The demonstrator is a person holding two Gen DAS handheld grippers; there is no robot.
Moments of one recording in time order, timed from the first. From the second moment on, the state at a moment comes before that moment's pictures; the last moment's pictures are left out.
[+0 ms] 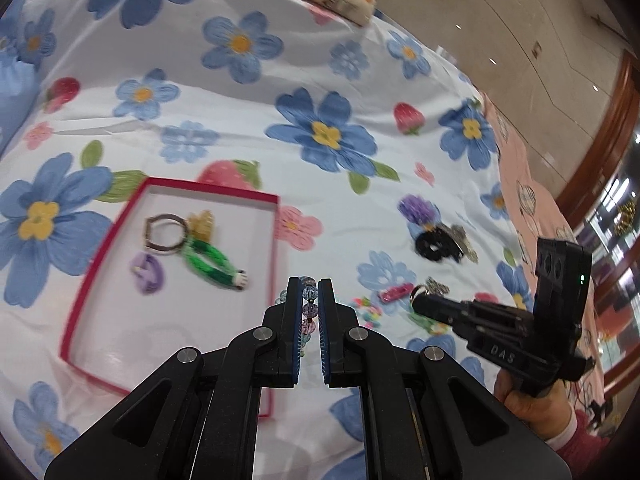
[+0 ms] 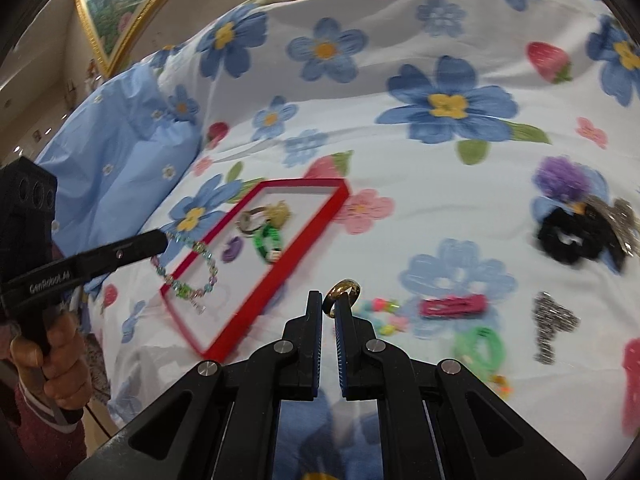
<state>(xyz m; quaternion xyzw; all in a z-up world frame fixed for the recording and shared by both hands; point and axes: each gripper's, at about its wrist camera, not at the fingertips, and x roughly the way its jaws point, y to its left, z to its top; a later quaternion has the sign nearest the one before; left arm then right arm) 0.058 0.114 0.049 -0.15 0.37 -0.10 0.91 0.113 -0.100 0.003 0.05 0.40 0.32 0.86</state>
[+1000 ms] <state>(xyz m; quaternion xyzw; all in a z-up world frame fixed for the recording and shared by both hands) 0.093 0.208 -0.014 -0.19 0.41 -0.02 0.89 0.164 0.065 -0.053 -0.04 0.47 0.40 0.78</state>
